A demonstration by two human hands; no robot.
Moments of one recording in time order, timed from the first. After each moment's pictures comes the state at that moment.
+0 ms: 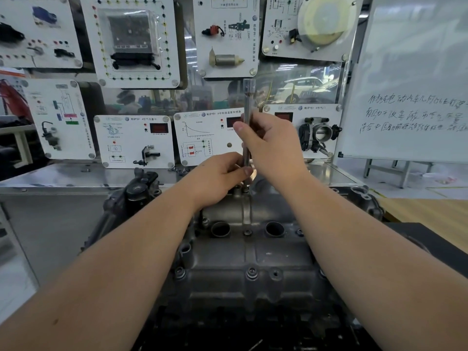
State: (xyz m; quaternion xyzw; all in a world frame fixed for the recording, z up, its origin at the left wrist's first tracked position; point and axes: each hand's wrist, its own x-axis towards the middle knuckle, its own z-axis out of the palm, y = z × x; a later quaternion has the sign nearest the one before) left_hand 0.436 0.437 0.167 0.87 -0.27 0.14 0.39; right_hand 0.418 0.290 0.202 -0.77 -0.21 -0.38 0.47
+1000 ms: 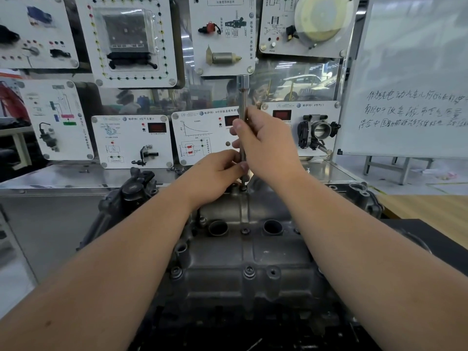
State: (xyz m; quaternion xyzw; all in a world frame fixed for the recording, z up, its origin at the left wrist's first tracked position) left_hand 0.435 0.436 0.167 0.85 -0.27 0.13 0.42; right_hand 0.413 0.294 0.201 -0.79 -0.21 -0.36 0.44
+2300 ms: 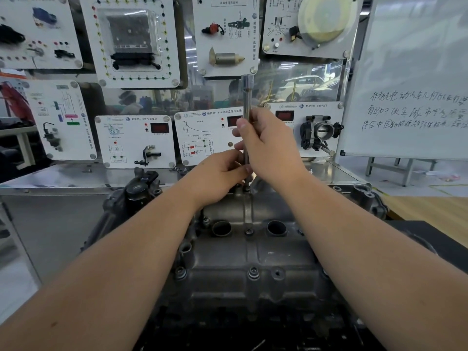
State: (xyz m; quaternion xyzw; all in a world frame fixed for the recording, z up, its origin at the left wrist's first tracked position) left_hand 0.431 0.436 0.168 0.86 -0.27 0.14 0.41; right_hand 0.416 0.295 0.198 -0.79 -0.20 -0.33 0.48
